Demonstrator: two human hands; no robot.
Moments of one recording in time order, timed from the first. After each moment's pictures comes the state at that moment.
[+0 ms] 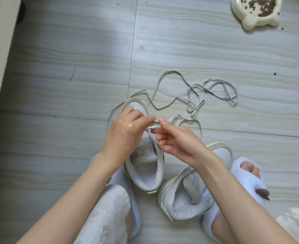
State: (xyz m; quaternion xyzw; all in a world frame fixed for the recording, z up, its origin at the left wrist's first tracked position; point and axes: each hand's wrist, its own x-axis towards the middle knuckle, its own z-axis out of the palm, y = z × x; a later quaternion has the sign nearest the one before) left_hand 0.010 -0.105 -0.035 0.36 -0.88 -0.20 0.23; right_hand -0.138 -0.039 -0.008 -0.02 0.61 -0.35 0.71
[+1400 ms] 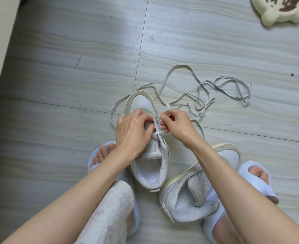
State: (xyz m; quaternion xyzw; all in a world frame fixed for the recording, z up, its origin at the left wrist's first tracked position) left_hand 0.000 -0.089 -0.060 0.57 -0.77 -0.30 0.06; right_hand -0.135 -0.069 -0.070 -0.26 0.74 -0.29 0.55
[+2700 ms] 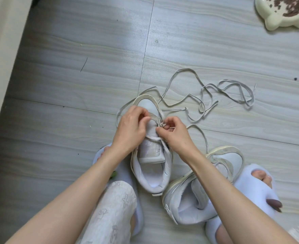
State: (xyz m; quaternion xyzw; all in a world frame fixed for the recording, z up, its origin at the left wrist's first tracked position) left_hand 0.016 -0.105 -0.063 0.54 -0.72 -0.39 0.17; right_hand -0.114 -0.048 -0.073 -0.22 0.73 -0.35 0.54
